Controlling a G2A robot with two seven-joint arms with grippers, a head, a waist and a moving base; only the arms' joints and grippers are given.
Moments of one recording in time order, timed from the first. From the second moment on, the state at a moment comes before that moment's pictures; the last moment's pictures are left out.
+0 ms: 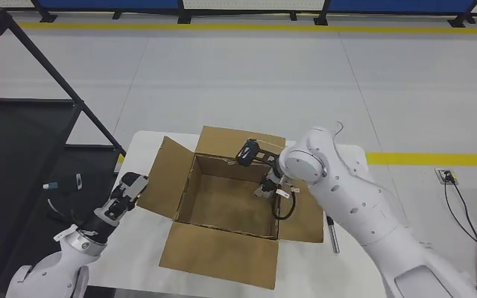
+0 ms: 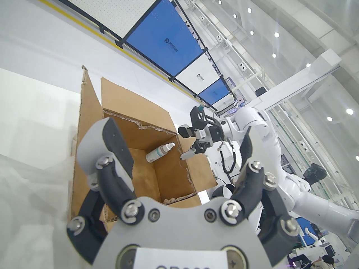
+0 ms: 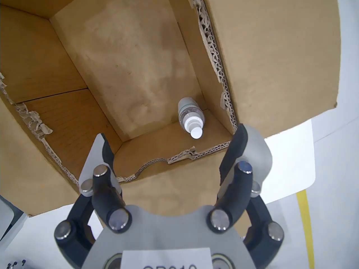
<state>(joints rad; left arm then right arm) 1.45 -1.07 -1.76 -1.98 0.03 -0.30 -0.46 -0.25 -1.38 0.75 -1.12 -0.81 -0.39 1.36</state>
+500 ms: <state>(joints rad) 1.44 -1.07 -1.76 -1.98 0.02 -0.30 -0.48 -0.18 -1.46 0.61 -0.90 -0.85 -0.33 1.31</state>
